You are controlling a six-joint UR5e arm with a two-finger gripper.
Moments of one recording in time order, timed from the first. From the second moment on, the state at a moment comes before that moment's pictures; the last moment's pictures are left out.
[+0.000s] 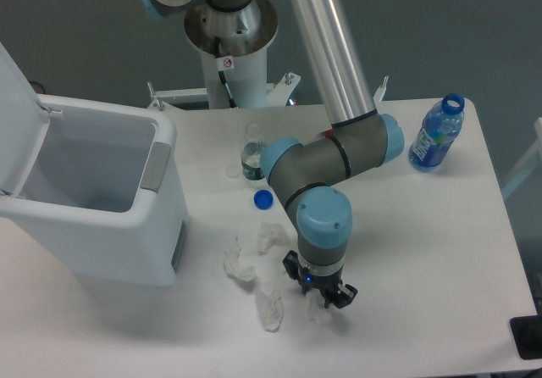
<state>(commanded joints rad) 2.45 -2.23 -1.48 -0.85 1.57 1.05</state>
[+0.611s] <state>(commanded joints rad) 2.52 -2.12 -1.45 -0.88 1.57 1.05</state>
